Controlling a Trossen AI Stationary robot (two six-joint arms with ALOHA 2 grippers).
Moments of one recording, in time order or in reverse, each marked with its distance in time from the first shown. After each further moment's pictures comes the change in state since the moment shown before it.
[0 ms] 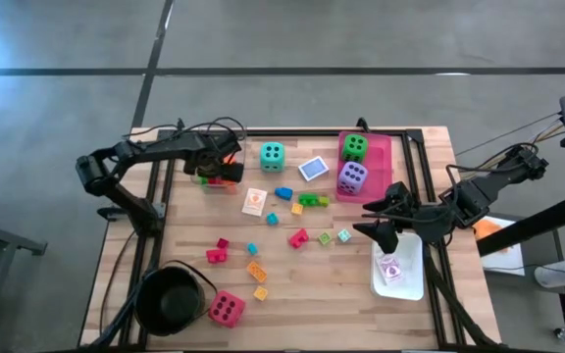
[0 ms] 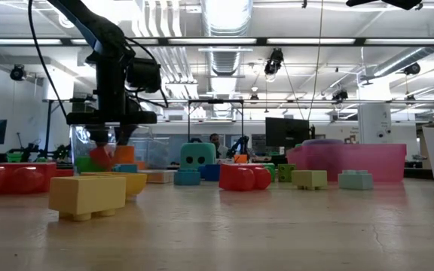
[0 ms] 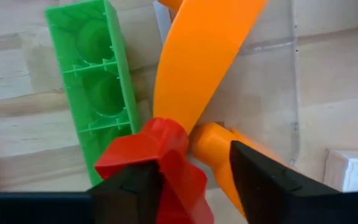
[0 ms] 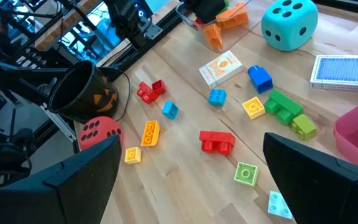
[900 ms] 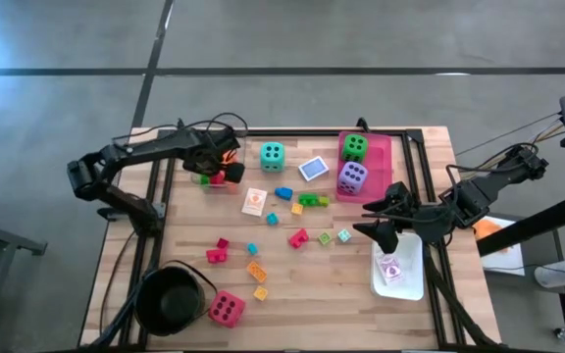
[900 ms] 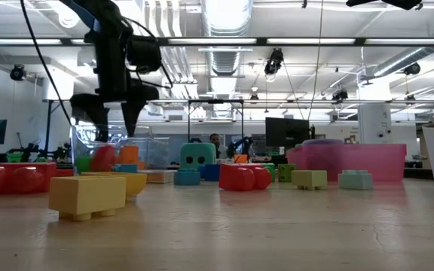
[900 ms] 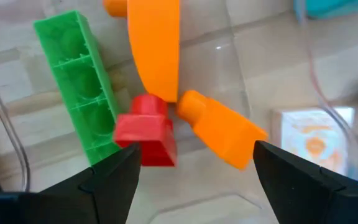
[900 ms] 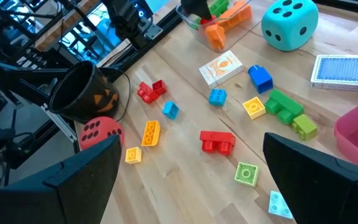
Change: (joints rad) left arm -0.059 -0.089 0.097 -0.134 0.043 0.055; right arm 0.000 0.000 0.000 0.001 0.000 0.002
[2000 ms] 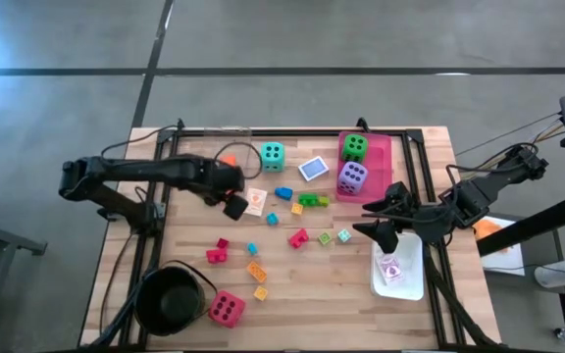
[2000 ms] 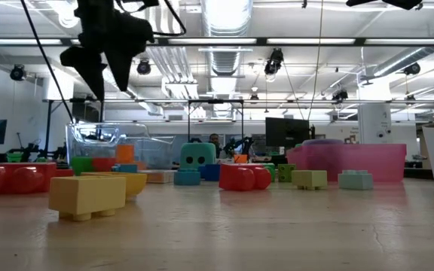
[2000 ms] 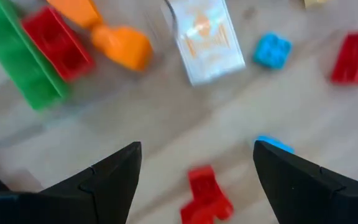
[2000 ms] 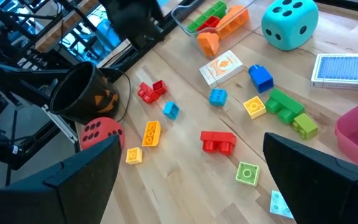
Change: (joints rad) left arm -0.477 -0.074 0.152 -0.217 -0.007 -0.181; right arm 0.001 0.004 0.000 0.002 0.000 0.007
